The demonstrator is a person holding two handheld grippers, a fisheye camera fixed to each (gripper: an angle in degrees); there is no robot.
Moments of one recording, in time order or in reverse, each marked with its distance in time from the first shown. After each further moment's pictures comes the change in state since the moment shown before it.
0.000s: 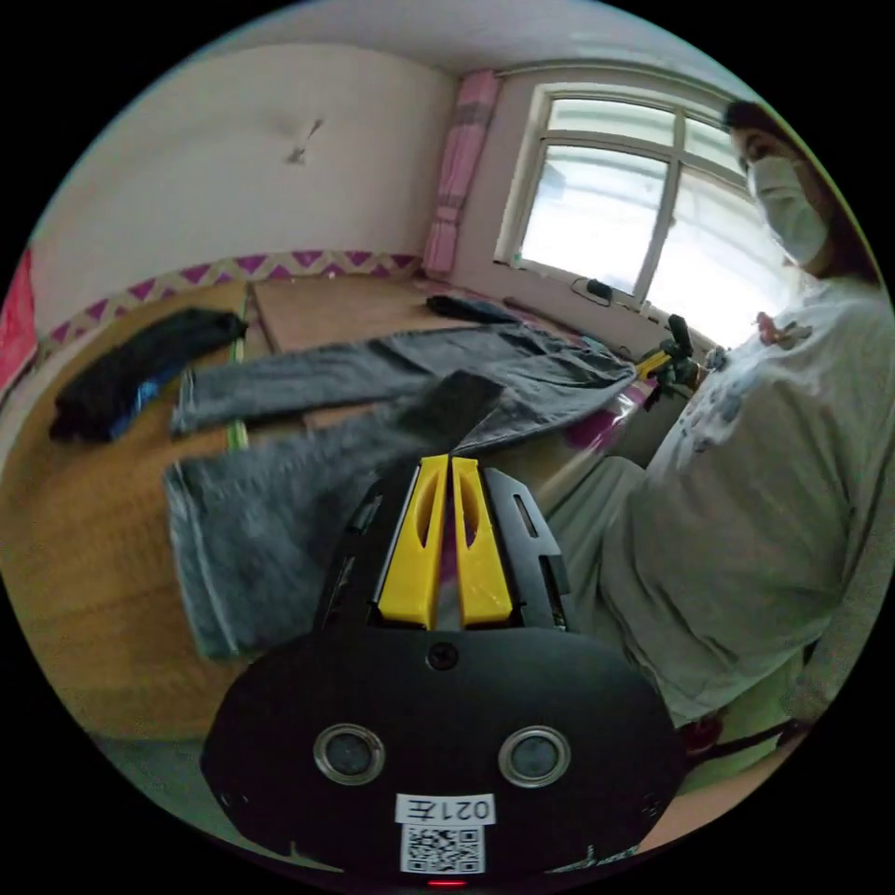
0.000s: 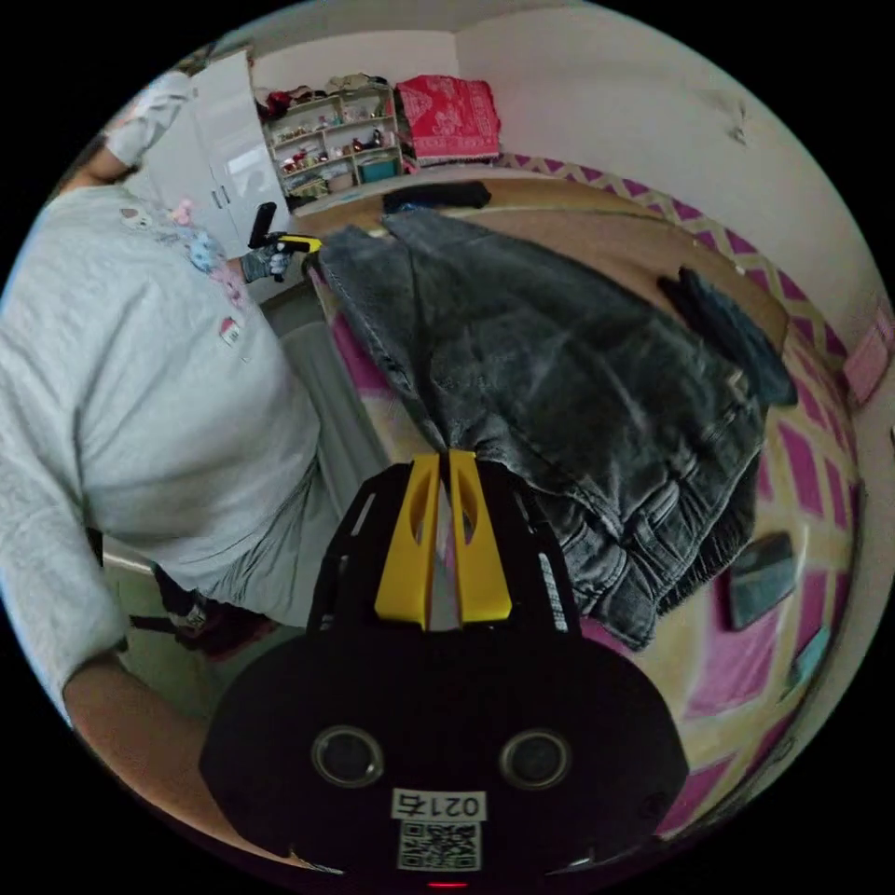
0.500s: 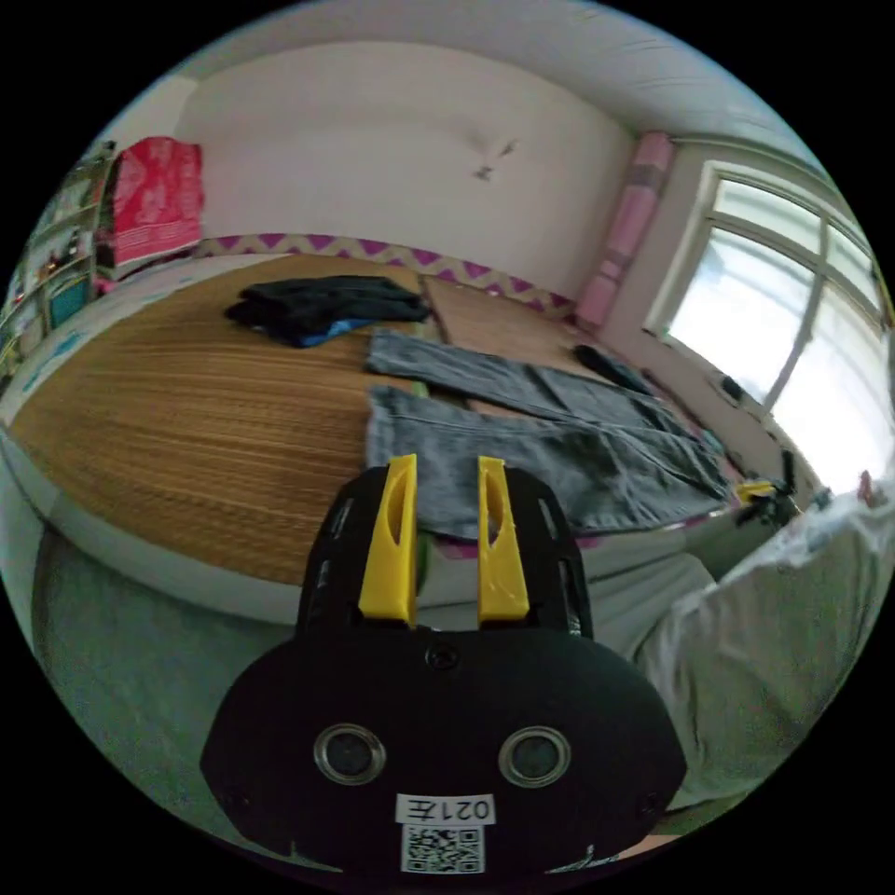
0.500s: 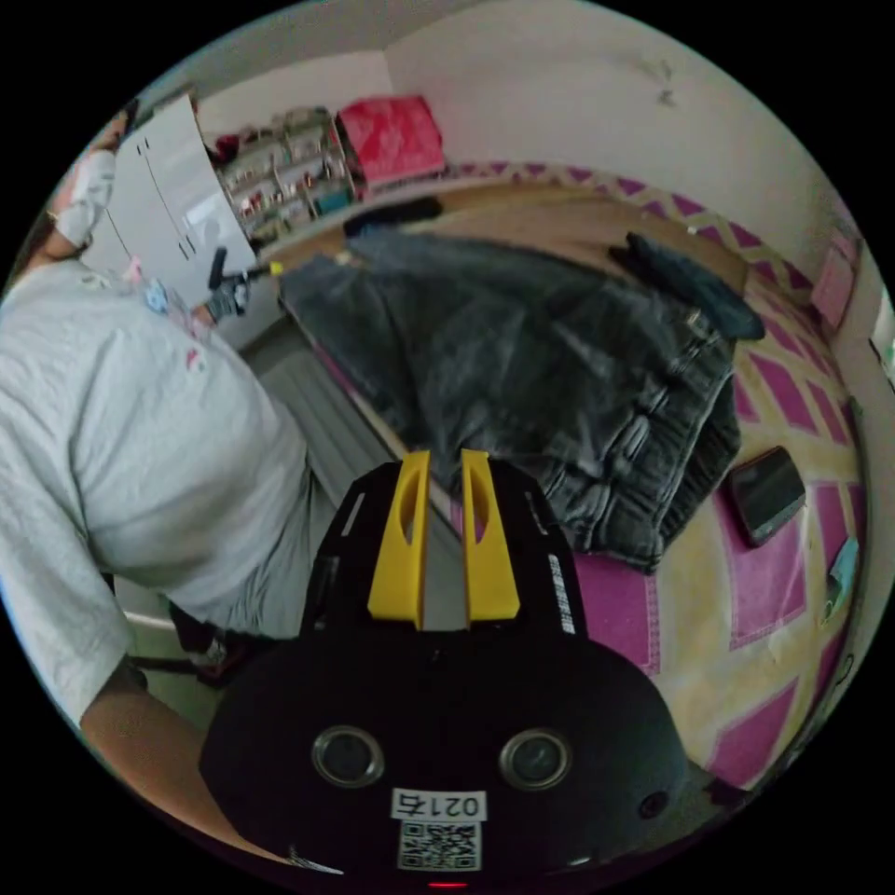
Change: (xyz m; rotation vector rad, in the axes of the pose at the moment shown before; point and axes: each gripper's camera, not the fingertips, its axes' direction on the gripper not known) left arm -0.051 0.008 -0.135 0.123 -0.387 -0.382; right arm -0.008 0.069 -0.083 0.285 -0.002 0.125
